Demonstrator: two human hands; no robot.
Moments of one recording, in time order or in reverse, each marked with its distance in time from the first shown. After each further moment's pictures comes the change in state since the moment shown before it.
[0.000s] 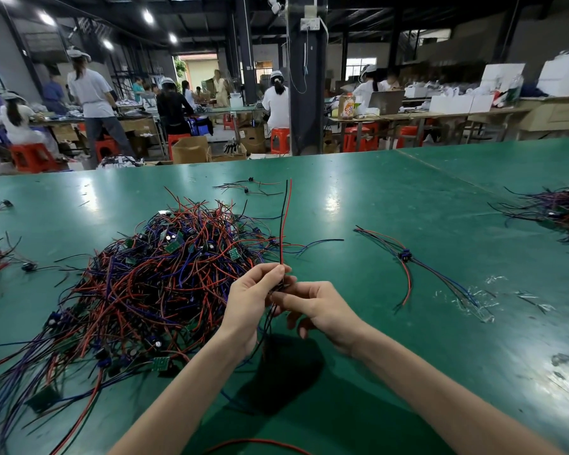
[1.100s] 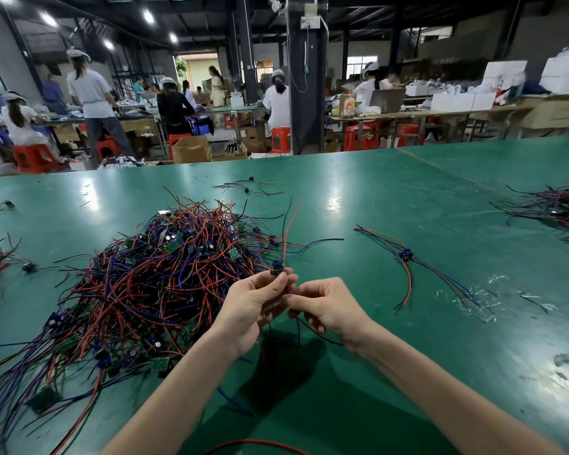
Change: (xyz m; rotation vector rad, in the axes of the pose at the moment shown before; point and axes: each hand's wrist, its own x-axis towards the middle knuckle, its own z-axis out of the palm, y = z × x) left_hand 0.006 0.000 -0.006 -0.185 -0.099 -0.222; right_hand 0.001 0.003 -0.012 -0.107 0.090 -0.031
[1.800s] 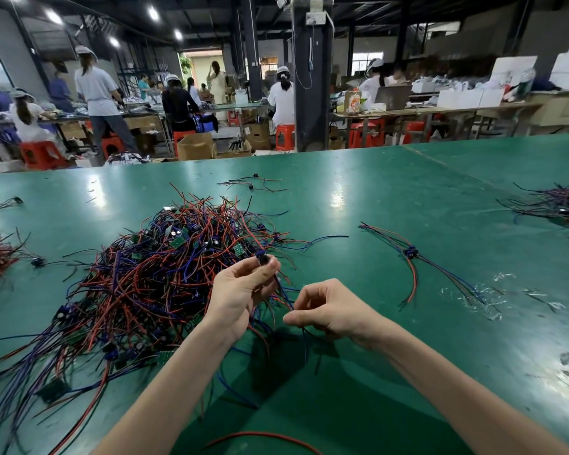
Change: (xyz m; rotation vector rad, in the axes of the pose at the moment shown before) left_hand 0.005 0.011 -0.011 -0.064 0.154 0.156; right_hand -0.006 -0.005 -0.006 -0.218 -0.151 0.077
